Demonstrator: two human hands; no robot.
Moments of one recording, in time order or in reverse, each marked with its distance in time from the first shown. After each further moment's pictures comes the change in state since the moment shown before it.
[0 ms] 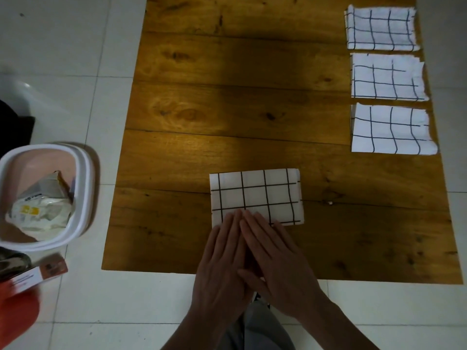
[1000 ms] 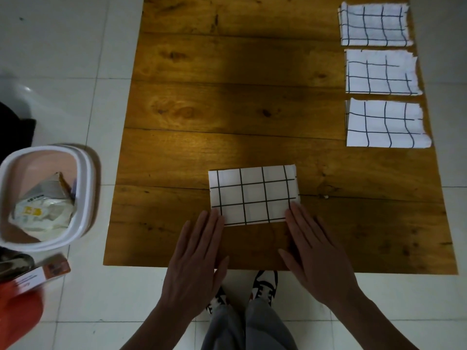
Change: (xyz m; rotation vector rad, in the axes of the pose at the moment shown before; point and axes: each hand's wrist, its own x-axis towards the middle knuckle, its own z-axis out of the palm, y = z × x) left_hand -0.019 -0.050 -0.012 0.216 -0.063 0.035; right_hand -0.040 0.056 -0.012 -0.133 -0.094 0.226
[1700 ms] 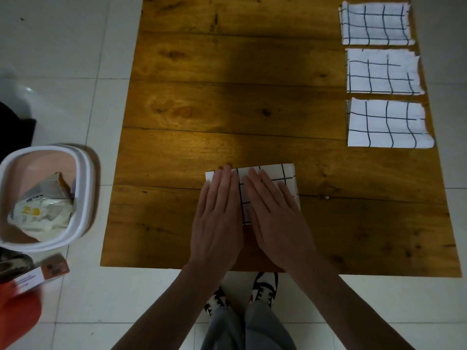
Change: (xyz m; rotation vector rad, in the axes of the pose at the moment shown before) left_hand 0.089 0.027 -0.017 -0.060 0.094 -0.124; right_hand 0.083 -0.046 -0.014 -0.015 0.124 -0.096
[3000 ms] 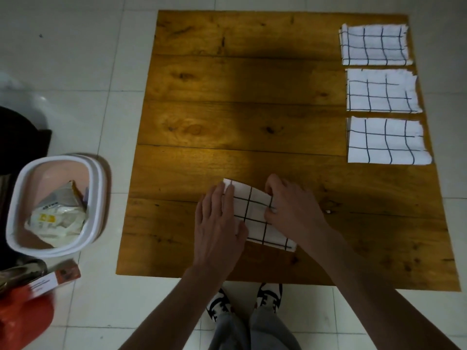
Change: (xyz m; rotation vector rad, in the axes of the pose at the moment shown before) left_hand 0.009 -0.004 -0.018 -0.119 -0.021 -0.195; right_hand 0.056 0.025 -0.061 0.255 -0.323 0.250
